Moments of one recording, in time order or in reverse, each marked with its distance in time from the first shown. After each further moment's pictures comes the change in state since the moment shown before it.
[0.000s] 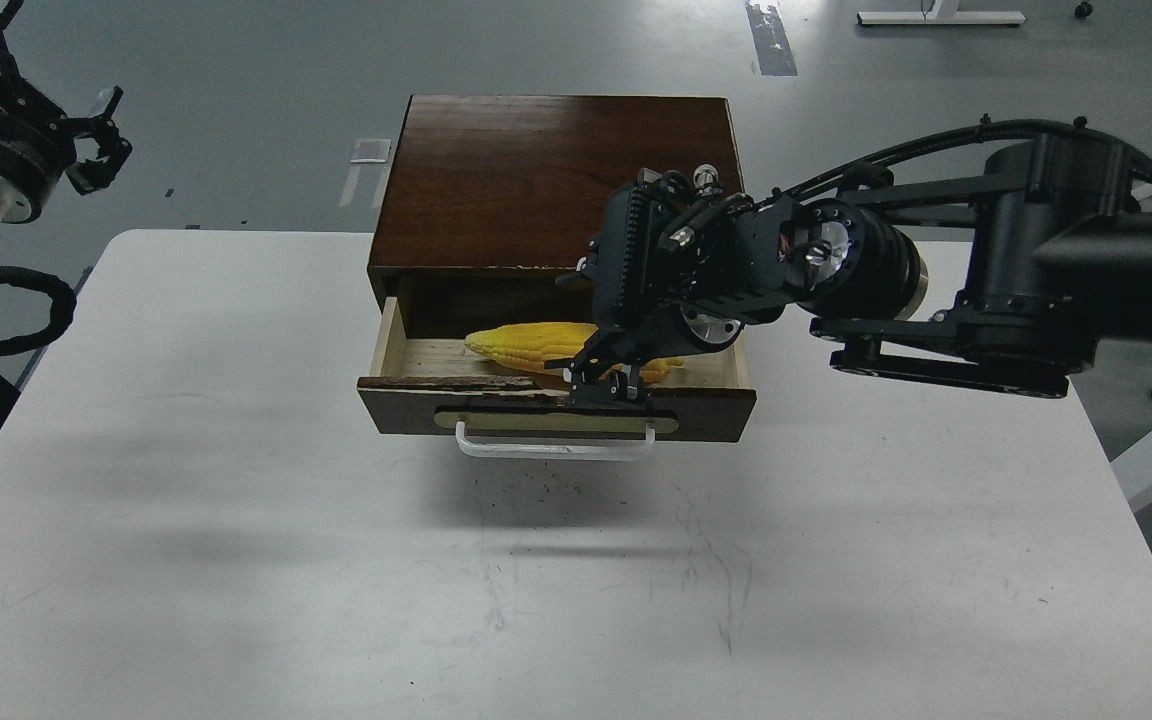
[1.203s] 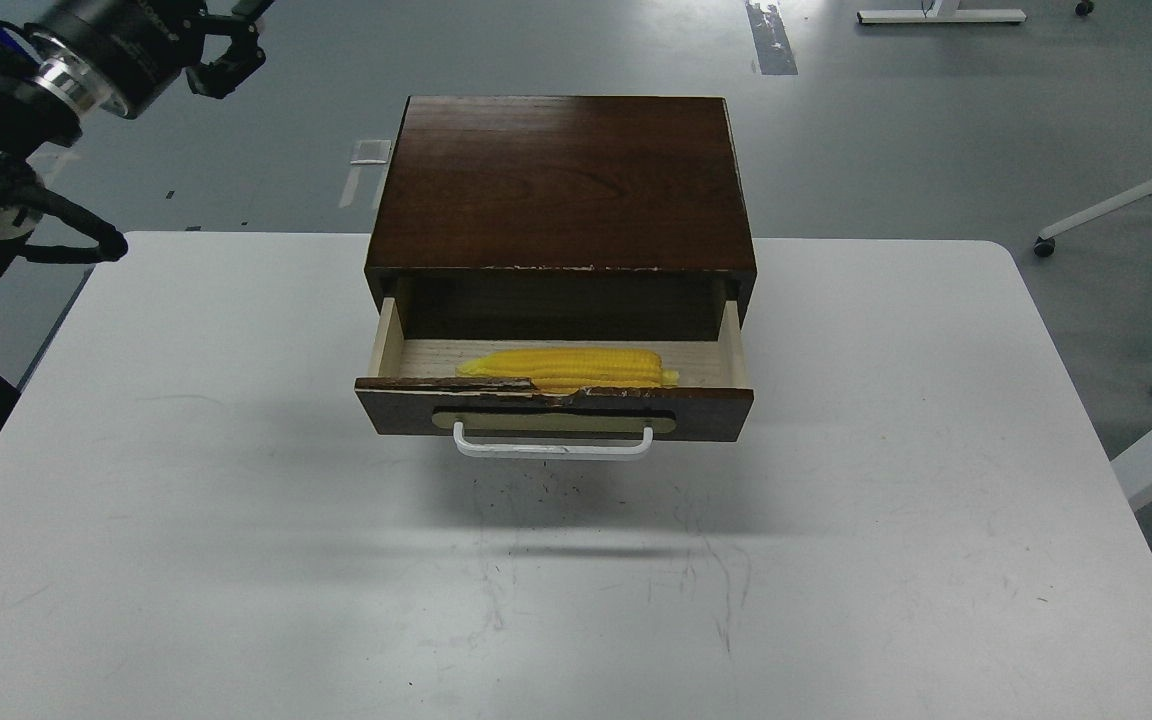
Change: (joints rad) left arm -0.140 0.071 0.000 -0.480 0.390 0.000 0.026; right arm -0.142 -0.445 0.420 -0.537 1.623 -0.004 -0.001
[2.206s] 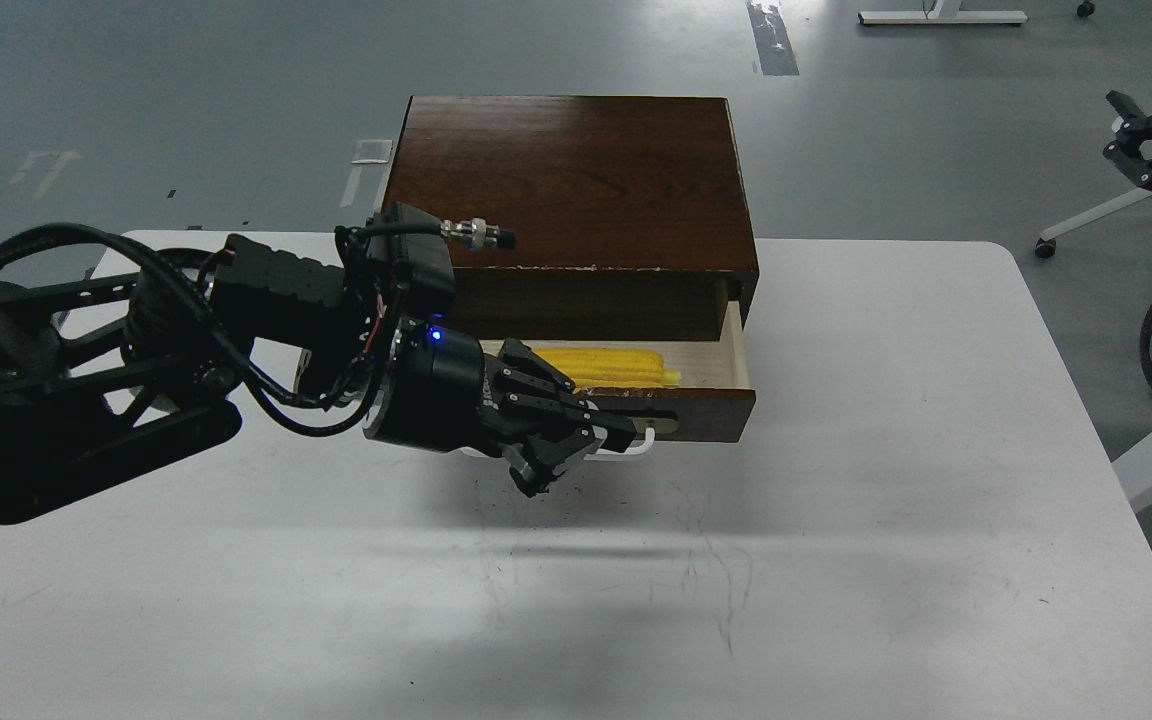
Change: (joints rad) left arm 0.050 0.041 0.194 -0.869 1.588 0.000 -0.140; right arm -0.478 0.035 0.283 -0.260 0.630 0.127 0.010
